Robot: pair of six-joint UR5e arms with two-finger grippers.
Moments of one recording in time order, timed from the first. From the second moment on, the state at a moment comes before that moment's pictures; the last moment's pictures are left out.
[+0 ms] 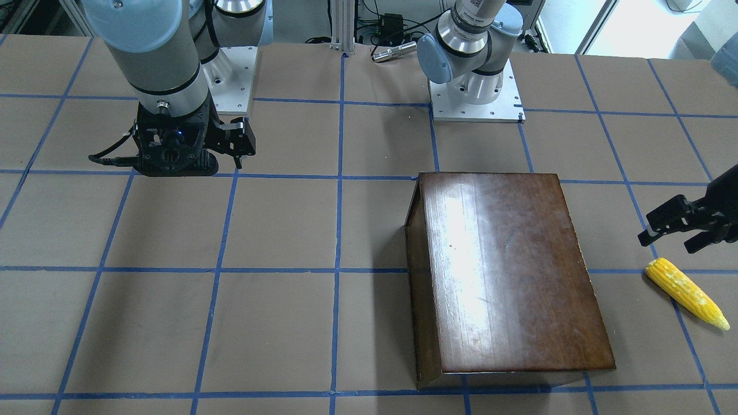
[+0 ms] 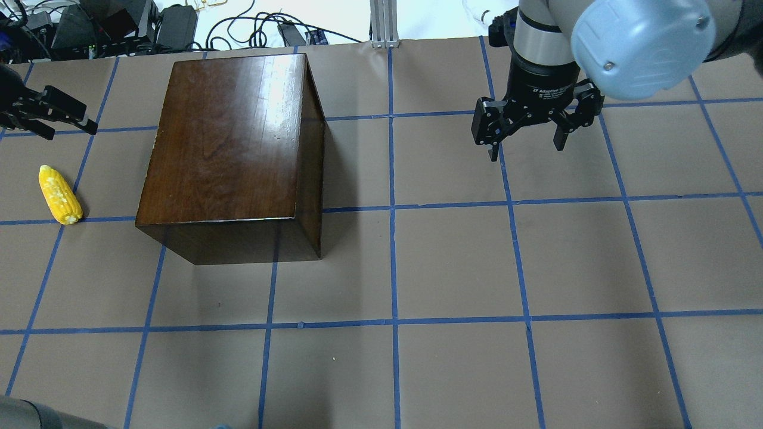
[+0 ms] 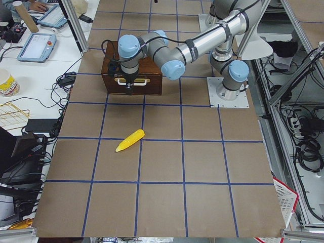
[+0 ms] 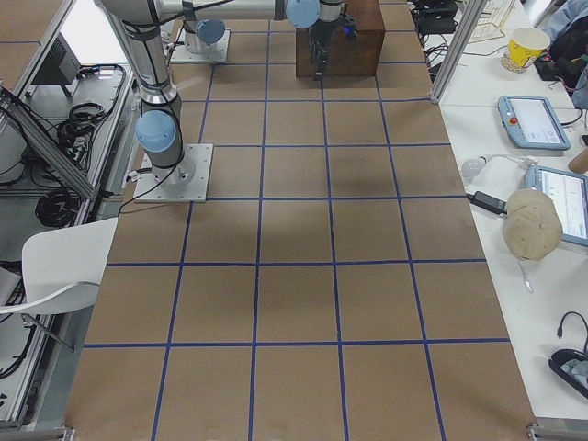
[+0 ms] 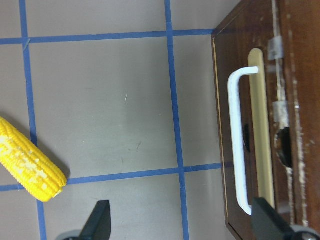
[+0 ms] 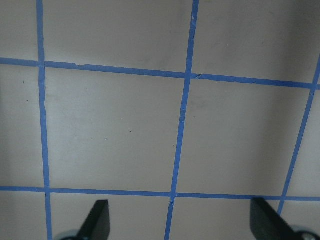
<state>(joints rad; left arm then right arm) -1.01 -1.85 -1.51 -1.37 1.34 0.61 1.69 -1.44 1.50 -1.50 -1.64 0.03</state>
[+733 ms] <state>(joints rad) -1.06 -1.94 -1.52 -1.35 1.25 0.58 1.69 -1.44 1.50 -1.50 -1.64 0.03</state>
